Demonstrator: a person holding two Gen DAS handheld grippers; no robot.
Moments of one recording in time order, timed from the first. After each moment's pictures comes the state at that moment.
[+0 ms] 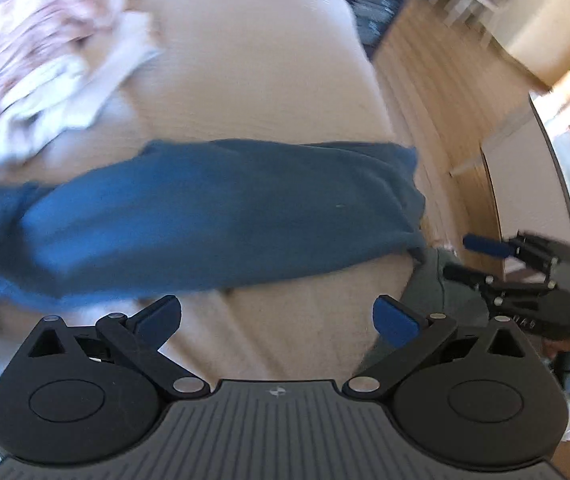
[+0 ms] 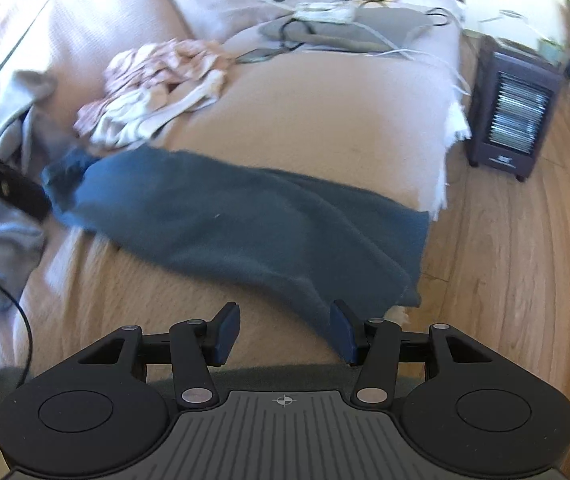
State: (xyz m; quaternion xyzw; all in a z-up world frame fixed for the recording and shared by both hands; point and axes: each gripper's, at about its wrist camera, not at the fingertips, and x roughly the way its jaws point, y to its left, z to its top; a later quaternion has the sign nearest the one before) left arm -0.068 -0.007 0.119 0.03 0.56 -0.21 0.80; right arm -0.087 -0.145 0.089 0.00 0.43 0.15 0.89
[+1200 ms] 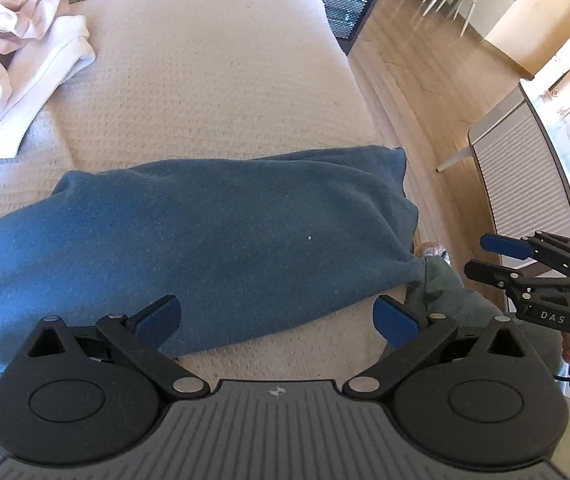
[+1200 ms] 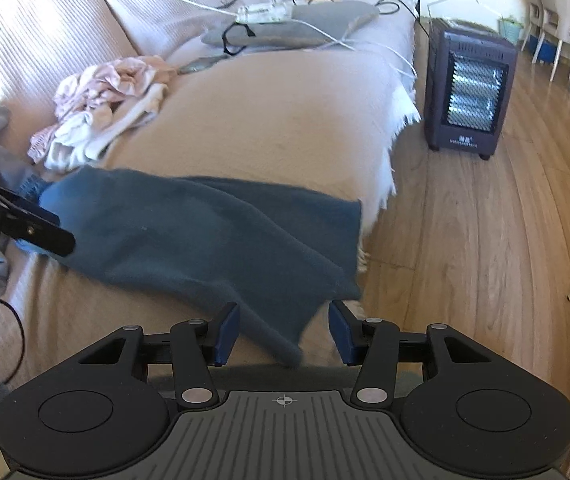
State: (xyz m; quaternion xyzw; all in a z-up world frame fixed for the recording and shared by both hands) left arm -0.036 -0.044 0.079 0.00 0.56 -0.23 0.80; right arm -0.073 -0.198 0.075 0.03 0.44 0.11 0.89
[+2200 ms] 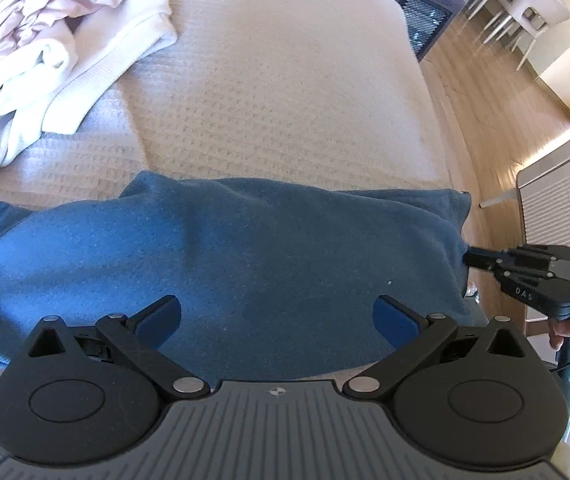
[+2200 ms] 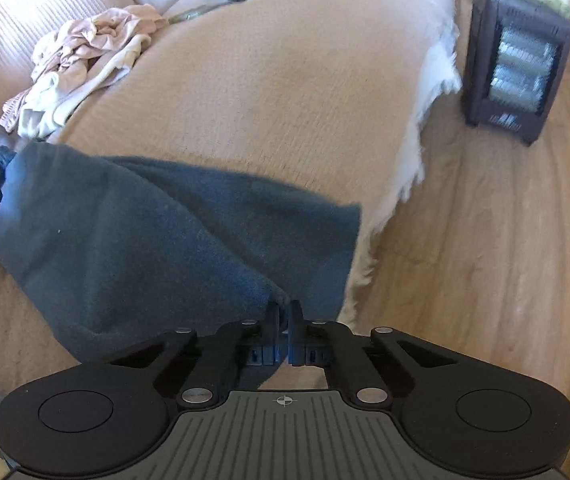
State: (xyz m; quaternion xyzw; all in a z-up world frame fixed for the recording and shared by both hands) left arm -0.002 -0.012 0.073 -0.04 0.57 -0.16 0.80; right arm 0.012 -0.212 0.028 -0.01 0.48 0.15 0.86
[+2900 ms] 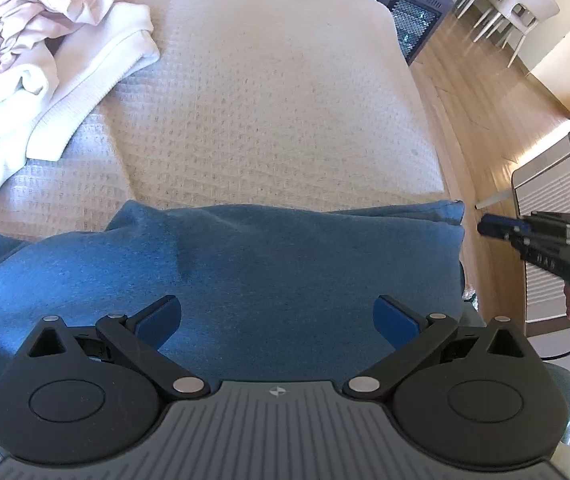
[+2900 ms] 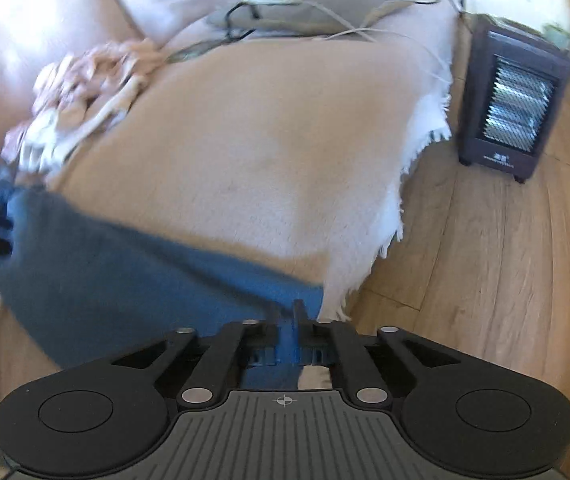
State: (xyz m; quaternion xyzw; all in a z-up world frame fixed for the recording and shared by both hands) left arm 0.011 -0.020 0.068 -0.03 0.57 -0.17 0.81; right arm 0.039 -0.227 0.048 -0.02 0.46 0.18 0.87
